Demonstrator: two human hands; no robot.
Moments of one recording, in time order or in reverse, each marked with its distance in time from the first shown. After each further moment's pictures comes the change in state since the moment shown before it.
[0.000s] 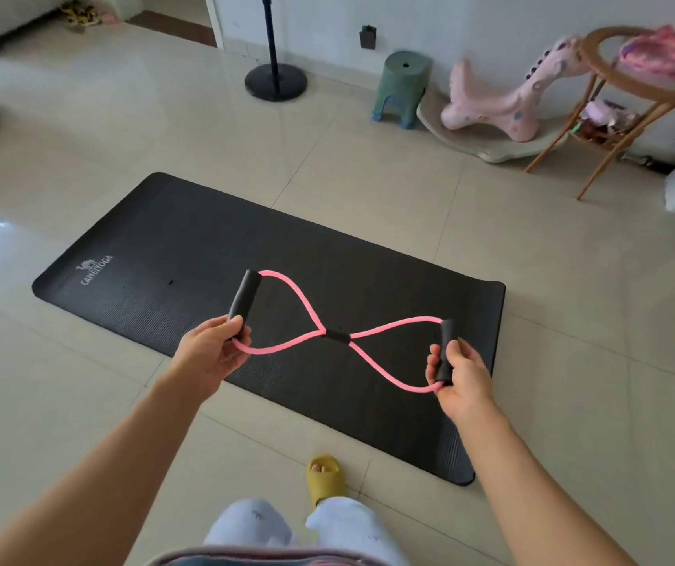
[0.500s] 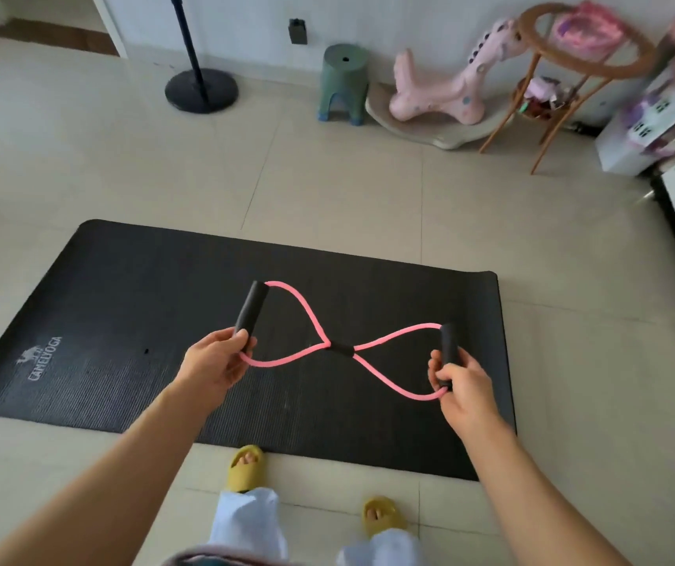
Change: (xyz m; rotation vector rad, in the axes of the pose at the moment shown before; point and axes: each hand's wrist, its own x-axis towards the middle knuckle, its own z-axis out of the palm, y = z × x) left_hand 0.175 0.142 -0.026 0.225 -0.133 -0.081; right_hand 0.035 0.032 0.172 0.005 0.189 -0.090
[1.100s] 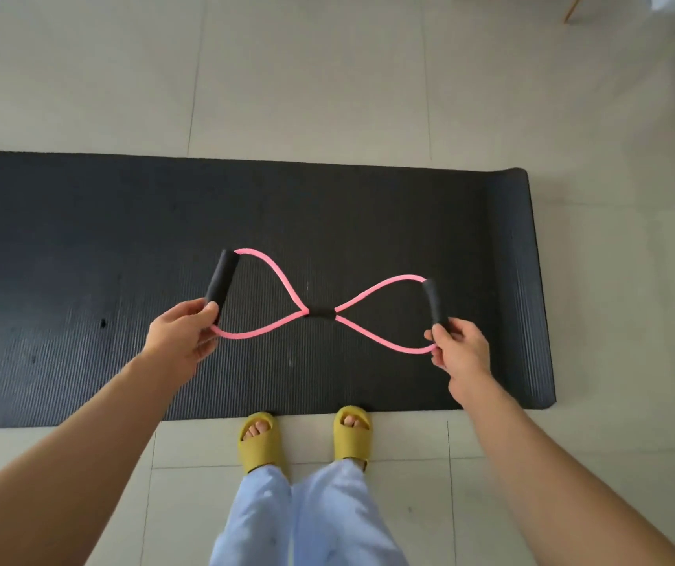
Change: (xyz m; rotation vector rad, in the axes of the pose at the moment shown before) left_hand 0.223 -0.020 -0.024 0.269 0.037 -0.108; right_hand 0.158 0.116 0.064 -0.430 0.267 0.038
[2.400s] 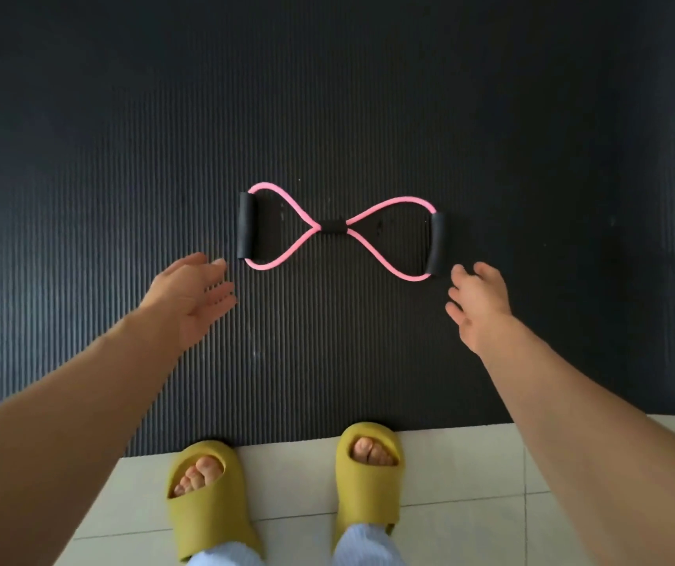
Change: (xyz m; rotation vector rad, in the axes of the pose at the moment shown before) left_hand 0.313 -0.190 0.120 -0.089 -0.026 -0.205; right_hand 0.286 0.190 0.138 0.065 0.018 0.240
